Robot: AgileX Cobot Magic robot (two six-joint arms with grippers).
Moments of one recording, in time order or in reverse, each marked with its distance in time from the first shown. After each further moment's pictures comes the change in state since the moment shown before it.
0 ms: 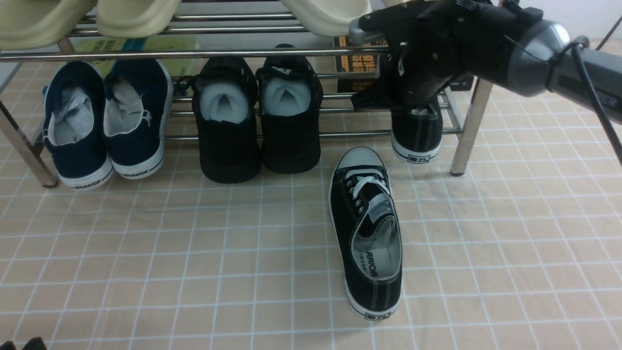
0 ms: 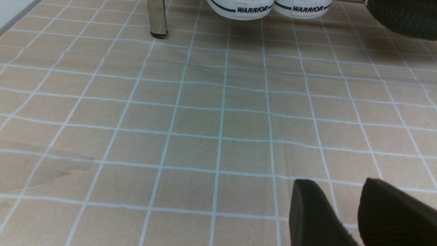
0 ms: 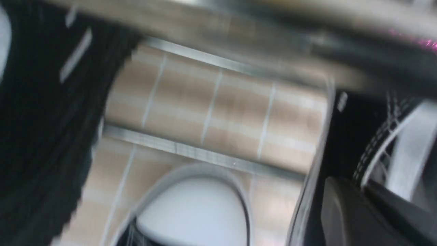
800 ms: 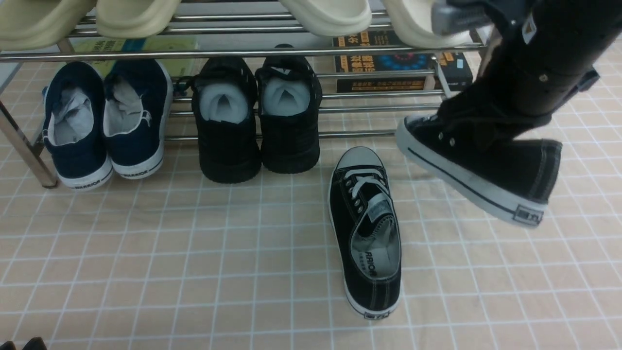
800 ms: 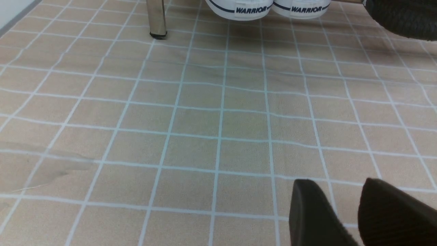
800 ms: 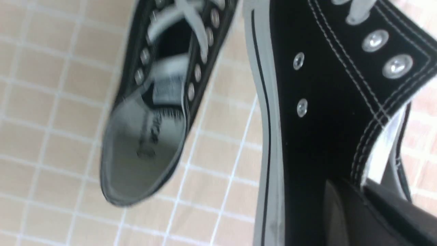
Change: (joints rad) right arm 0.001 -0.436 0.303 0.231 0.415 -0.141; left arm 0.000 0.000 0.000 0.000 0.000 0.000
